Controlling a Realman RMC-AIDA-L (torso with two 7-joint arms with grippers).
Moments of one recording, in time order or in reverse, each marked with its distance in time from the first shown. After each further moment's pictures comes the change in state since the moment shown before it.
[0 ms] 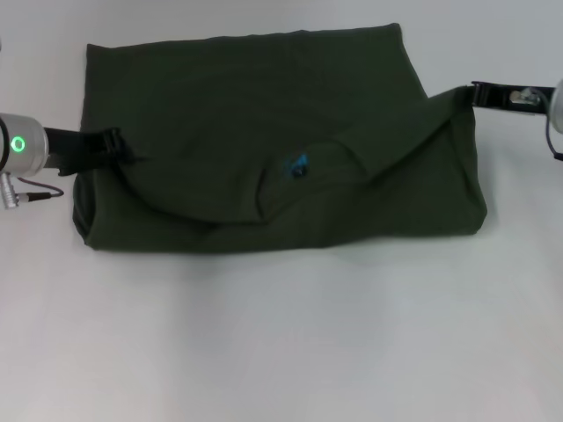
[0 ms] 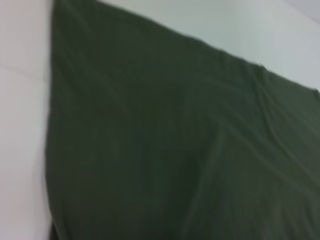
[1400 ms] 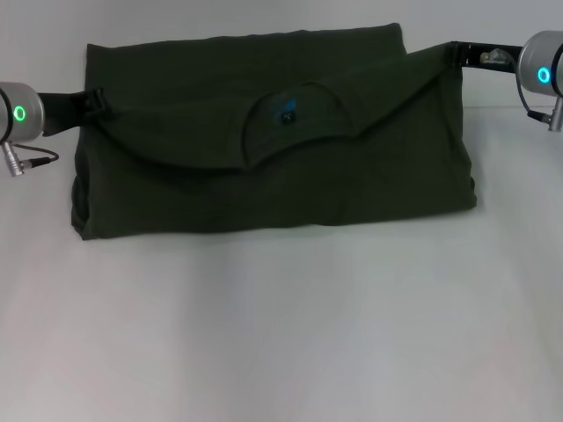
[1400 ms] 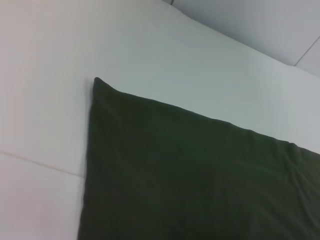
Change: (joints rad) left arm -0.036 -0.009 0.015 -0.031 0.001 -0.237 -0.007; right arm 0.115 -0.001 -0.078 0.097 -0.021 0.246 0.009
